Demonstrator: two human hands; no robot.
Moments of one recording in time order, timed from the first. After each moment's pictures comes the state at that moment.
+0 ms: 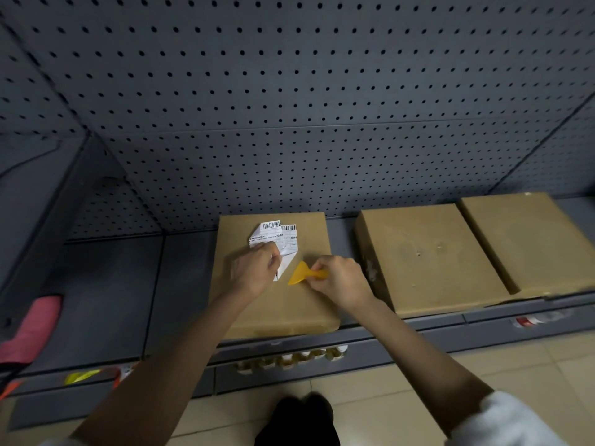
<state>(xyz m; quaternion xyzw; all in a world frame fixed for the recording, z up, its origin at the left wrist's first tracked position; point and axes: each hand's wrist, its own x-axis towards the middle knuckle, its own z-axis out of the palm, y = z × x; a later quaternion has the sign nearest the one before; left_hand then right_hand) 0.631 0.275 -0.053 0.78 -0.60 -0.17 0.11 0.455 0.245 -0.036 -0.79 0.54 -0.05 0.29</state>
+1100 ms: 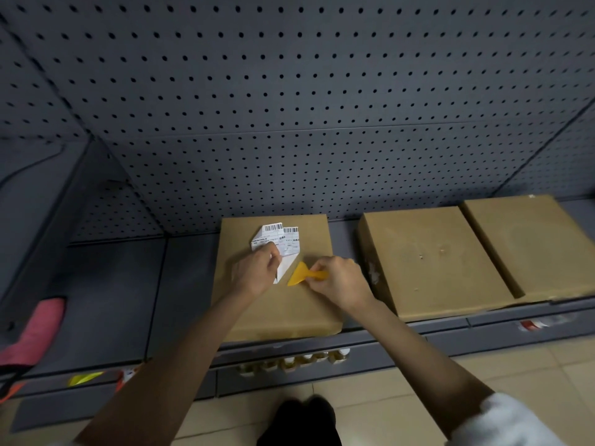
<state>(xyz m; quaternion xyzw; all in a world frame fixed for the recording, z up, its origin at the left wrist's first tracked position) 0.633 0.274 -0.054 0.79 -0.56 -0.20 0.14 0.459 0.241 -0.039 -0.79 0.54 -0.06 0.29</state>
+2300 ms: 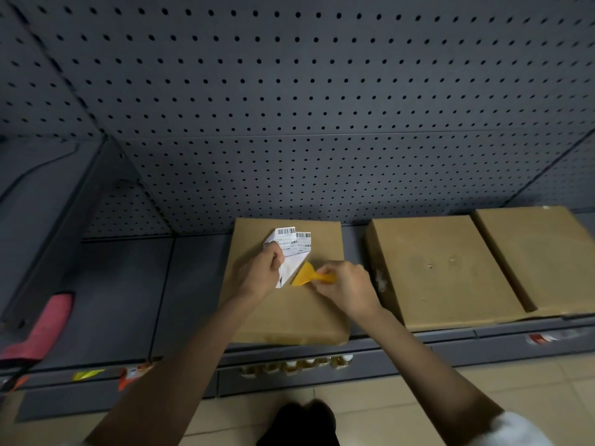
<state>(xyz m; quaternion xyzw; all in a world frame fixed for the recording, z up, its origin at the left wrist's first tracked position) 0.637 0.274 -0.060 0.79 -0.50 -0.28 0.22 0.460 0.240 -0.037 -0.77 0.55 -0.08 0.31</state>
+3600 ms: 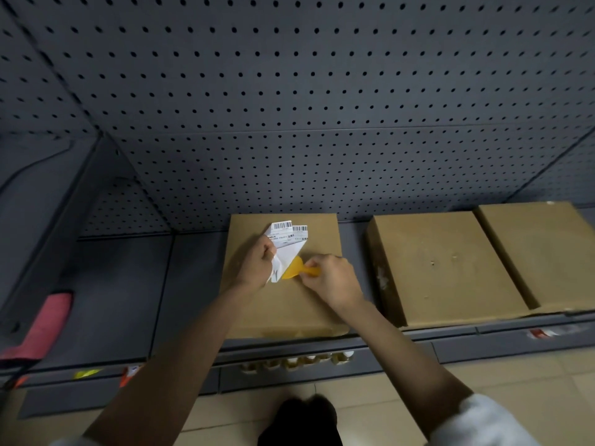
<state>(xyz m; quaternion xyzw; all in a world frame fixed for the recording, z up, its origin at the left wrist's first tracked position) 0.646 0.262 -0.065 0.76 -0.41 -0.37 0.35 0.485 0.237 -0.041 -0.78 0.54 -0.08 0.31</state>
